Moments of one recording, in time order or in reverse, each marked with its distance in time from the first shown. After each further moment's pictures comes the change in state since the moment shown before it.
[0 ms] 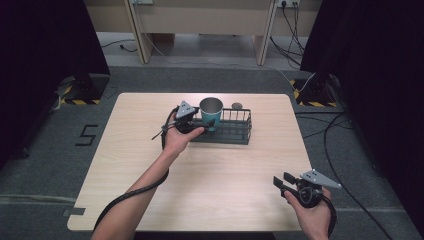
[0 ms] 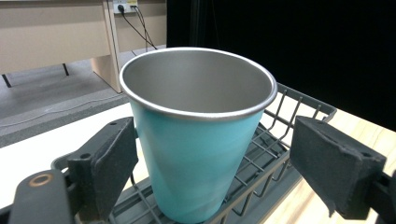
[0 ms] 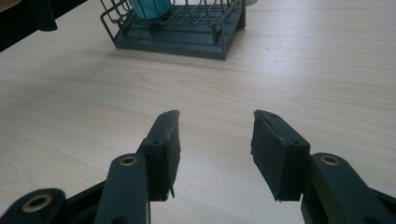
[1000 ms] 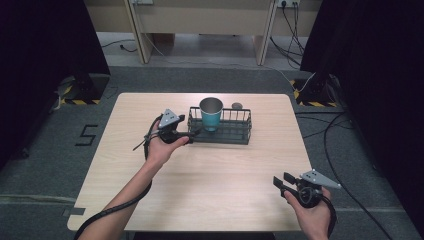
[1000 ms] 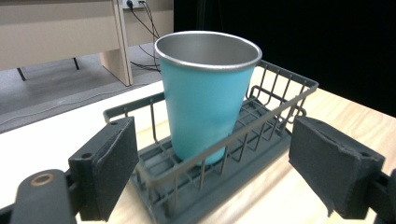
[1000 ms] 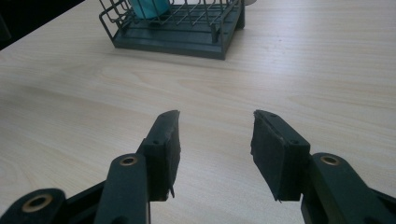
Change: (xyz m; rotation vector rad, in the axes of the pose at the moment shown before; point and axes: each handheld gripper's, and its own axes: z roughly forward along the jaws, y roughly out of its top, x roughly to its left) left arm 0.003 -0.012 -0.062 0.021 0.024 0.005; right arm 0.001 0.000 0.000 0.001 -0.004 0.000
